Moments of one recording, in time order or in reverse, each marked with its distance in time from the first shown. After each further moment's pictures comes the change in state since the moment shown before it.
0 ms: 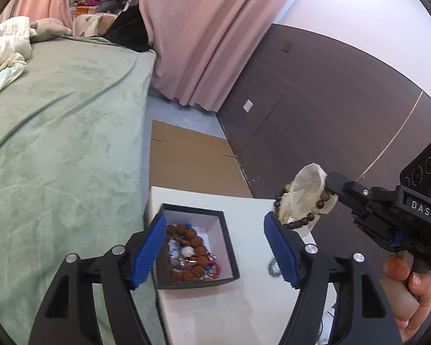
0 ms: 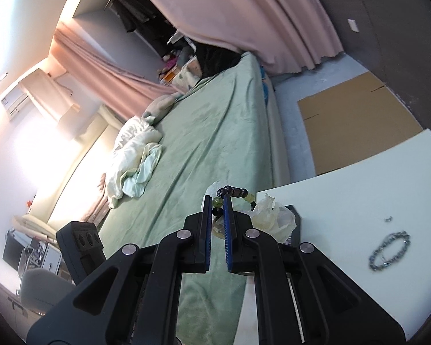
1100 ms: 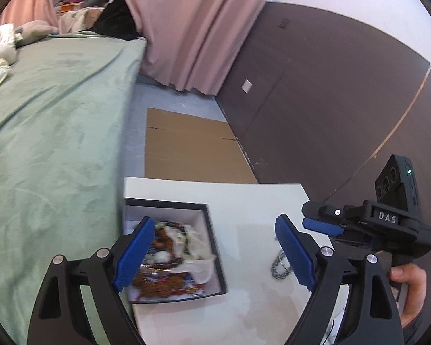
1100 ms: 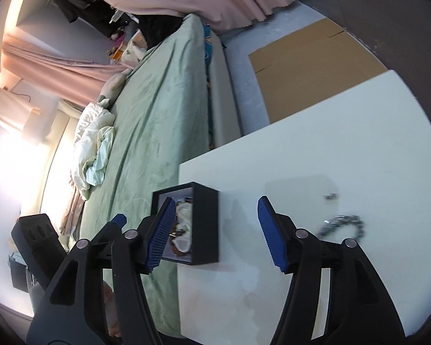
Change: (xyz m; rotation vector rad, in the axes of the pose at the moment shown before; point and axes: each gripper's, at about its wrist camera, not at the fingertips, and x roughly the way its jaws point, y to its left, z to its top) left arm 0.079 -0.041 -0.014 0.075 0.097 0.020; right arm 0.005 -0.142 0.005 0.191 0.204 -0.147
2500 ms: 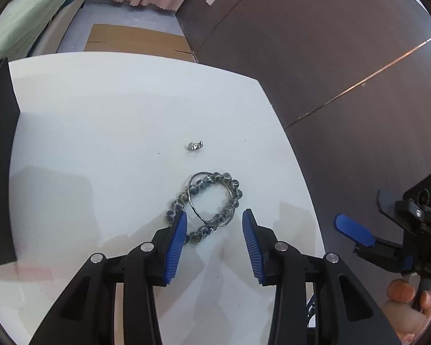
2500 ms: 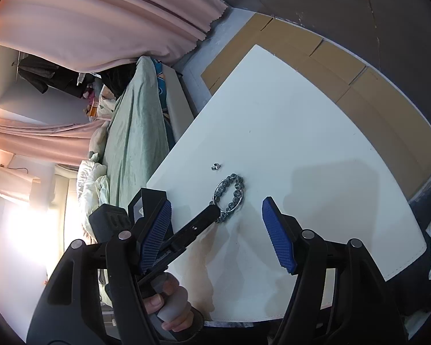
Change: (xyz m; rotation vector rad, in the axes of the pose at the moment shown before) left arm 0.156 -0.099 -0.087 -0.050 0.386 -0.197; right arm -0.102 -0.125 -0.058 0.319 -0.115 0.018
